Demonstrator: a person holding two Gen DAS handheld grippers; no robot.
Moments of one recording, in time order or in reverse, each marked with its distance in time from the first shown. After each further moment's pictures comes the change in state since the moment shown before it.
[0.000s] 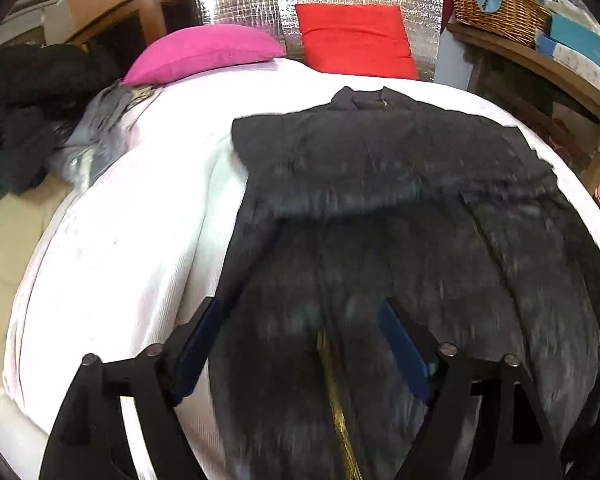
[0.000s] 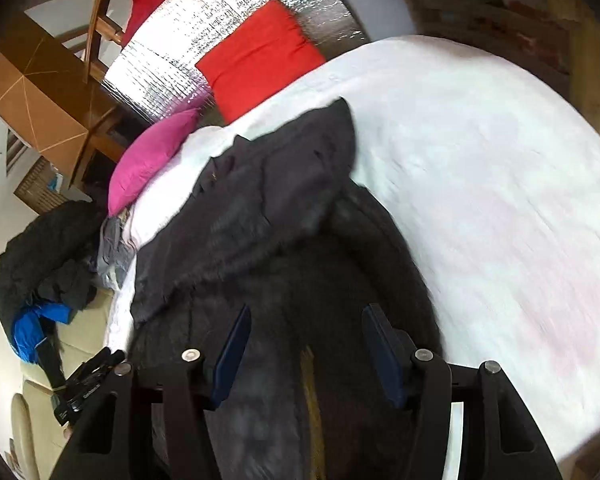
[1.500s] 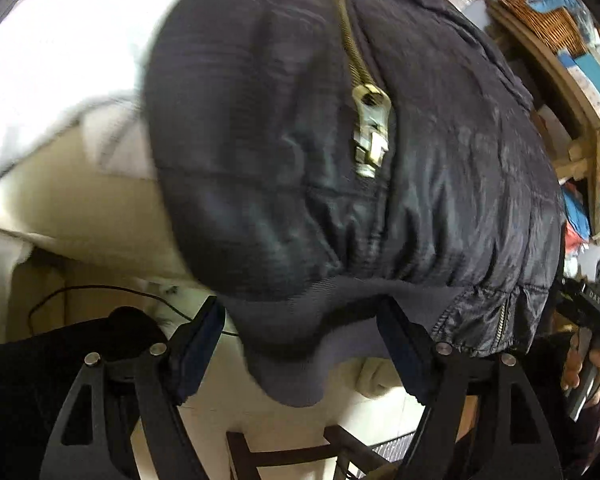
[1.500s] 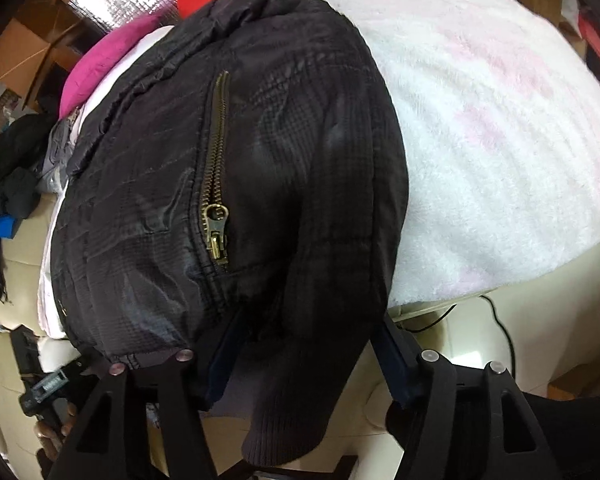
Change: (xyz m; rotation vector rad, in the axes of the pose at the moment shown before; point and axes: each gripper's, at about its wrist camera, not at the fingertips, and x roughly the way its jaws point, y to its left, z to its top) left arm 0.006 0.014 -0.184 -0.314 0.412 -0.335; right arm -0.007 -0.043 -0.159 -0.019 0.258 -0.187
